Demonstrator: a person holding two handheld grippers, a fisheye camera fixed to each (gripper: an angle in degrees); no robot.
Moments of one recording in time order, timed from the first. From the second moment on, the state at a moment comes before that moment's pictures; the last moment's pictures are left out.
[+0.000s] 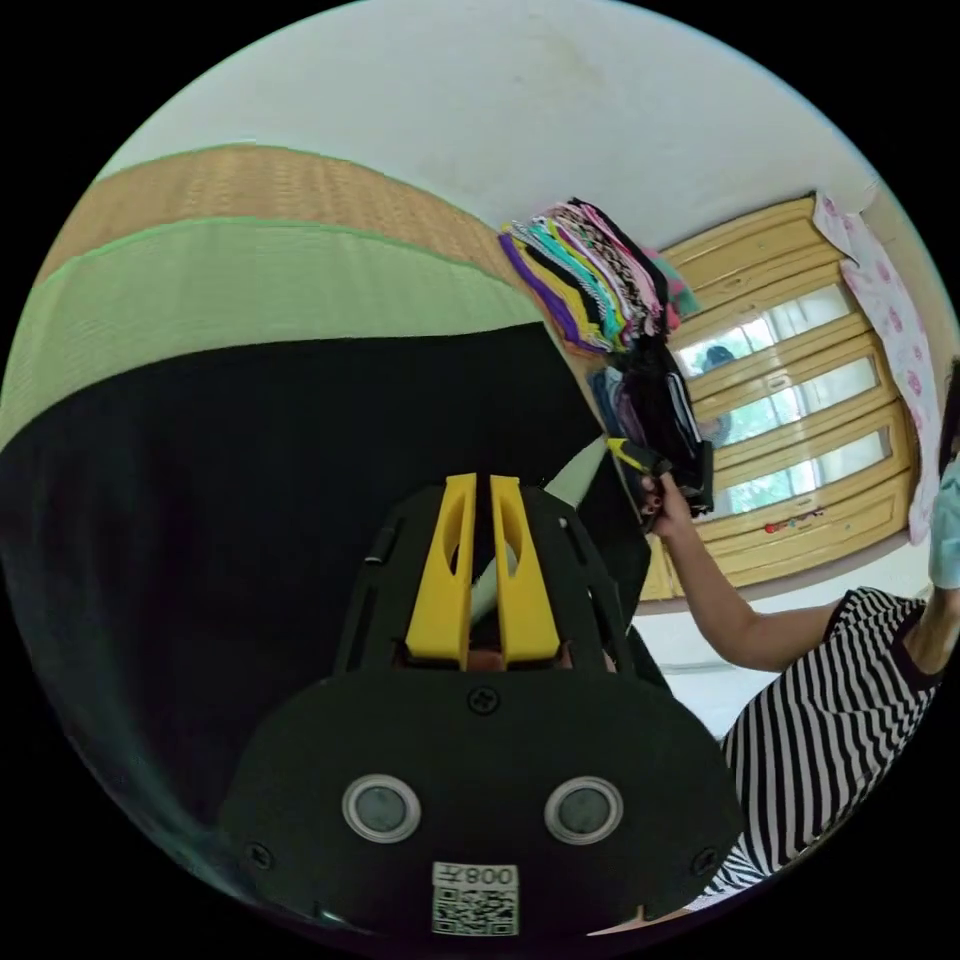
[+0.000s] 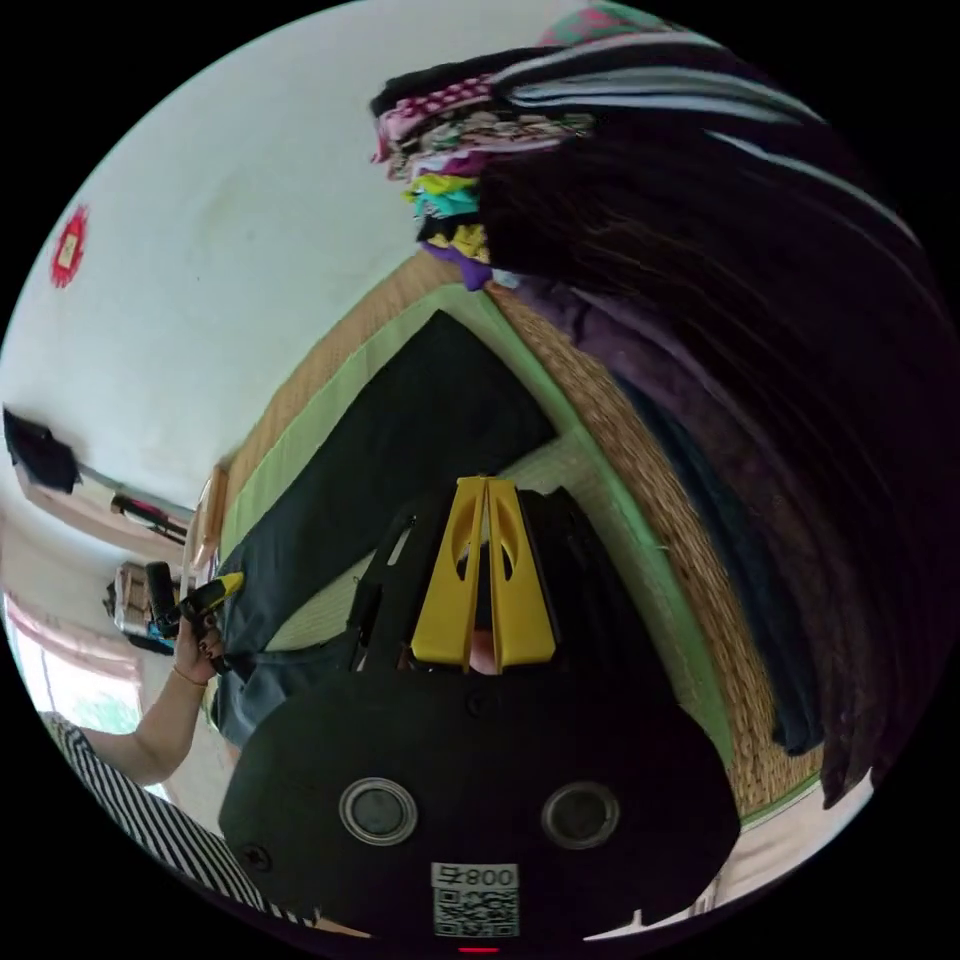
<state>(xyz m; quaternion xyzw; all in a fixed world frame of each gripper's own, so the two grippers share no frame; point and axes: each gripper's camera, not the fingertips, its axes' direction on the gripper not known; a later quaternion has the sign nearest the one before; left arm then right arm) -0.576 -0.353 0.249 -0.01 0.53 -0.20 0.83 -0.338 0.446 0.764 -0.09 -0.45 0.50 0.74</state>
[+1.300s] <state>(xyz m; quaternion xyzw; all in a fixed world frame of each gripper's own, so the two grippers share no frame) -0.605 0.022 0.082 -0.22 0.16 -0.36 0.89 -0.506 0.151 0.458 -0.09 -0.59 0.15 0.79</state>
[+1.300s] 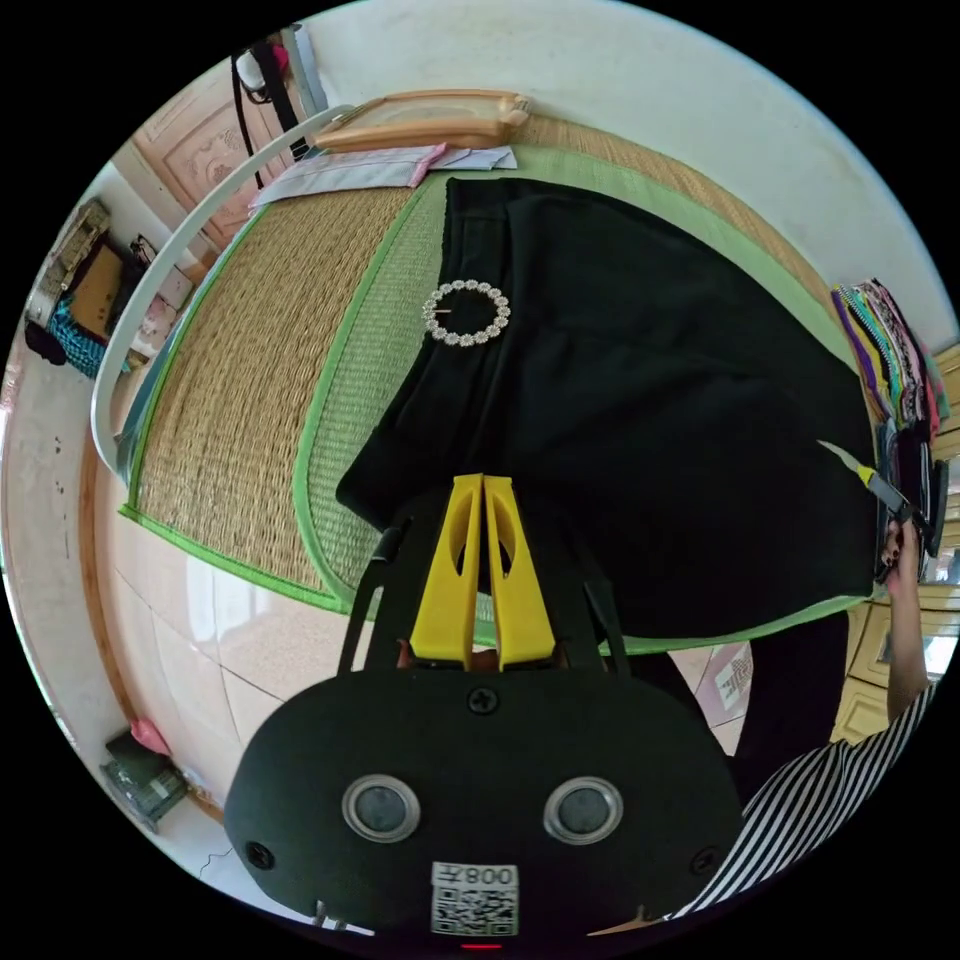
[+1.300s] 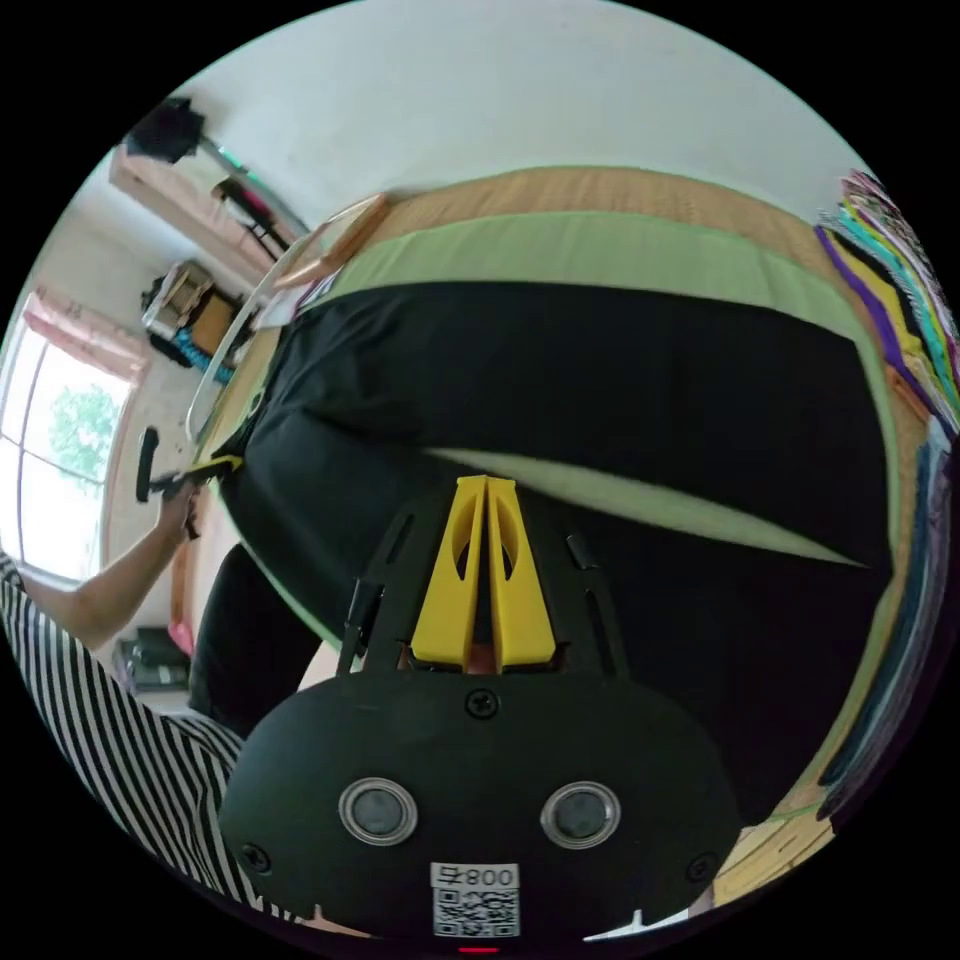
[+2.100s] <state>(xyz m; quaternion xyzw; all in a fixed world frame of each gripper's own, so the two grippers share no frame) -0.544 -0.061 0.122 -0.13 0.27 -0.30 0.91 -0.553 0.139 0.352 -0.09 -0.54 0.05 0.83</state>
